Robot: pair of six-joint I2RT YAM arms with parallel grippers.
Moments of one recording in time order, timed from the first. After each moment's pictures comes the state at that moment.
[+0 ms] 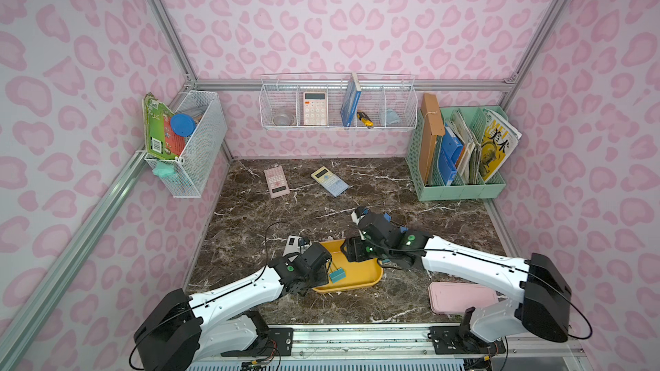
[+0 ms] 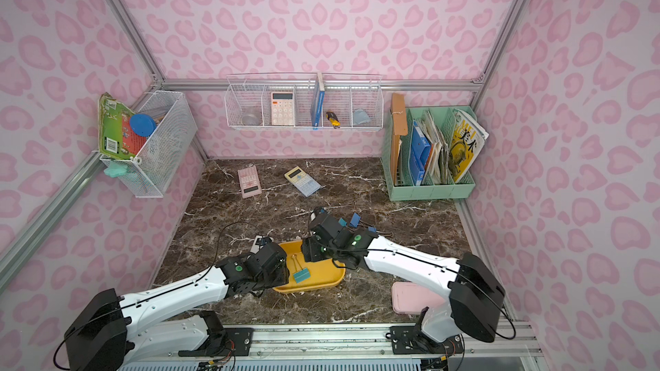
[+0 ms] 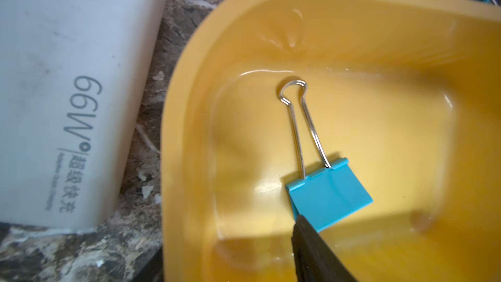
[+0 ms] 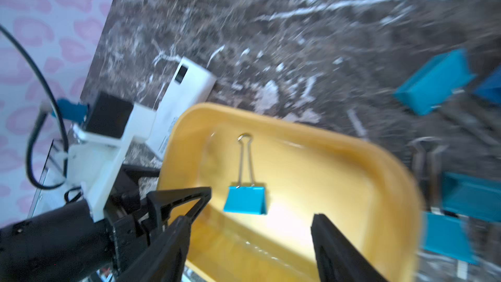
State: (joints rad) left arm -0.83 1.17 0.57 -0.56 -0.15 -0.96; right arm 0.96 1.40 1.03 -0.45 0.08 0.67
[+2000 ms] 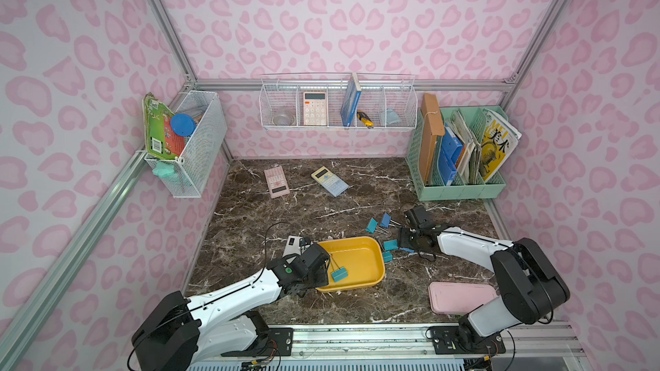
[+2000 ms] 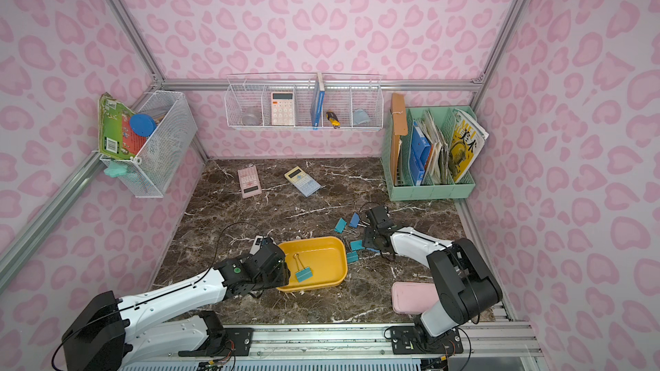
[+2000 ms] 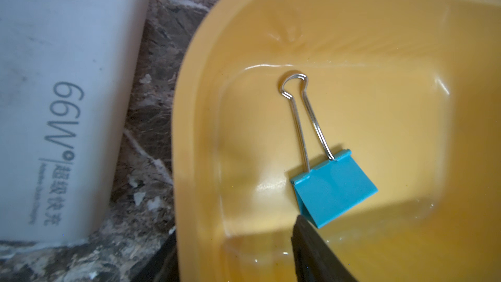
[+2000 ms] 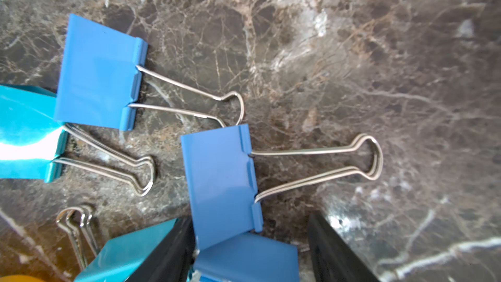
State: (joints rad) left arm -0.82 1.13 0.54 -0.52 -0.13 -0.92; right arm 0.49 1.57 0.74 -0.31 0.12 0.58
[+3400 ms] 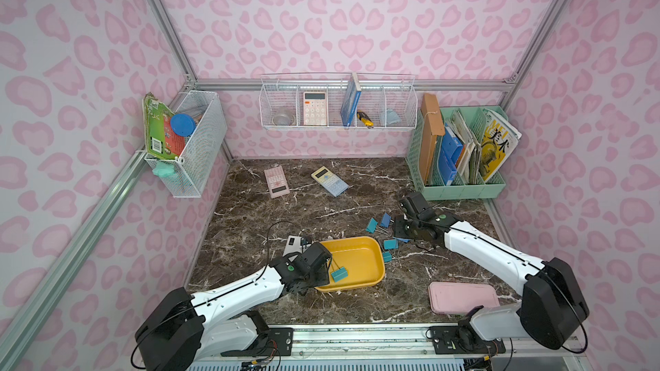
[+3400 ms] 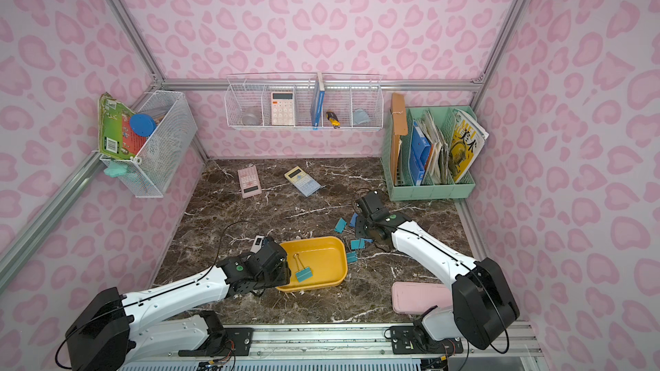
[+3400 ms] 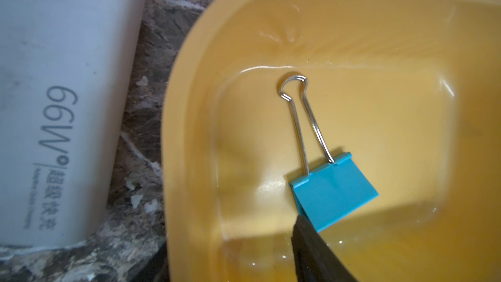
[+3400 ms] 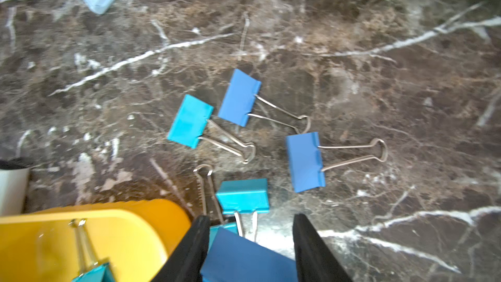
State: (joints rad) left arm -0.82 1.16 0.56 -0.53 -0.13 -0.92; right arm 0.64 1.42 1.01 -0.57 0.12 0.55
